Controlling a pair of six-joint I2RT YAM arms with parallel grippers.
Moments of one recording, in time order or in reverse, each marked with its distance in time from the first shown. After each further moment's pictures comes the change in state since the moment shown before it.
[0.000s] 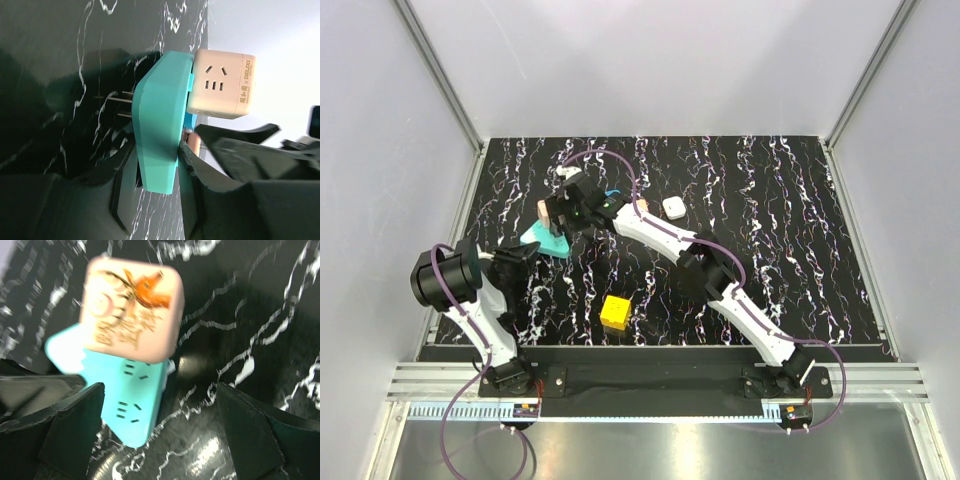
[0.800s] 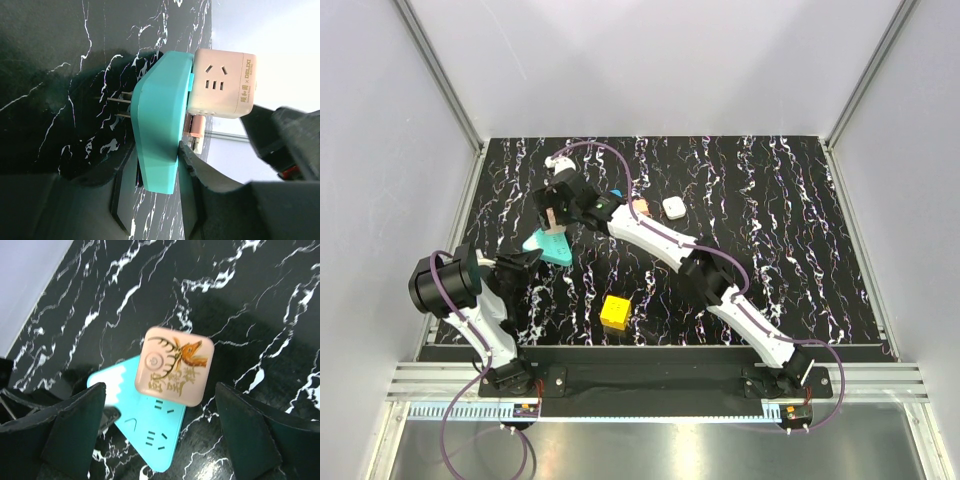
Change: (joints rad) left arm 0.018 -0.056 -0.086 0.010 0.051 0.042; right arm 0.055 -0.038 0.045 -0.002 0.115 -0.001
